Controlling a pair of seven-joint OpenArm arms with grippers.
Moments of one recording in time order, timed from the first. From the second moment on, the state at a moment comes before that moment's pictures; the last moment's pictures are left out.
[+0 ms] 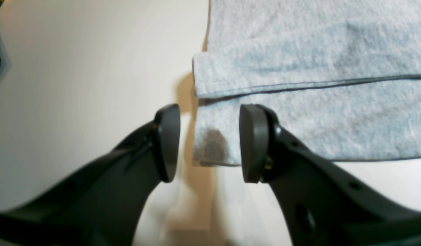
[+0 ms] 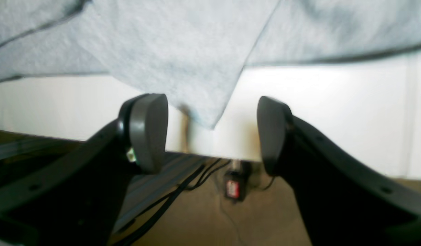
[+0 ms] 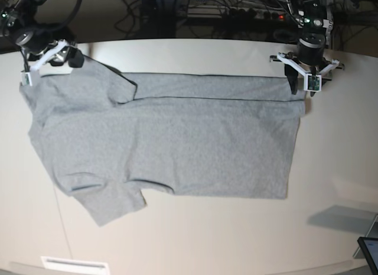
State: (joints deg) left arm 31.5 -5.2 -26.9 108.2 4.6 -18.2 18.5; right arm -23.6 -1.4 44.5 107.5 45.6 35.2 -78.2
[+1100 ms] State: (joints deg) left arm 31.6 -5.7 -26.9 108.2 4.6 -18.2 18.5; right arm -24.7 -1.3 44.5 101.4 54.5 35.6 -78.0
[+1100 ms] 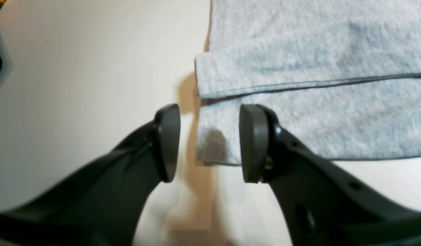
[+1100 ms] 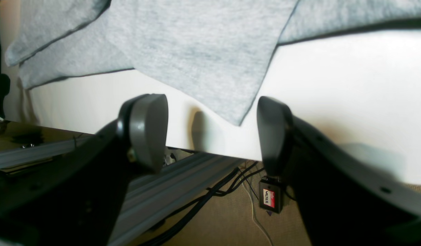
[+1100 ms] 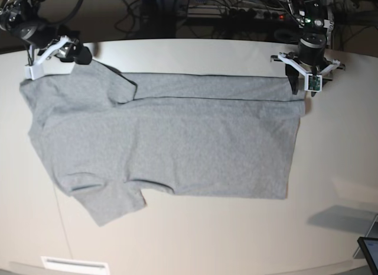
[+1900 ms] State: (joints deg) left arm 31.6 -6.0 -27.0 108.2 4.6 -18.2 18.5; right arm -23.6 -1.2 38.2 101.3 51.3 35.2 -75.9
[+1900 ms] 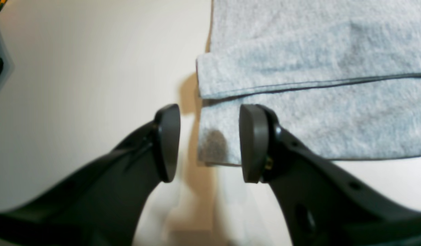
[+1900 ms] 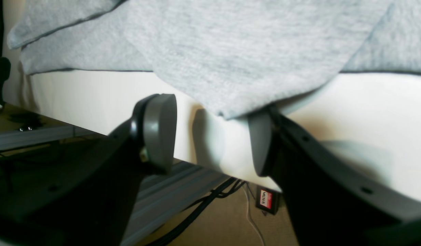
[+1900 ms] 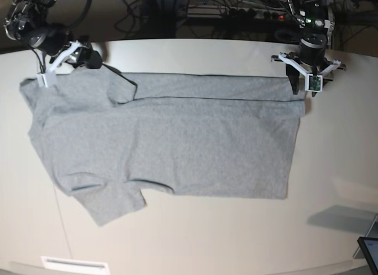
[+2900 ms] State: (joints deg) left arm 31.6 -6.0 -27.0 108.2 4.6 -18.2 18.5; right arm -22.5 -1.2 38.2 101.8 48.9 35.0 -76.8
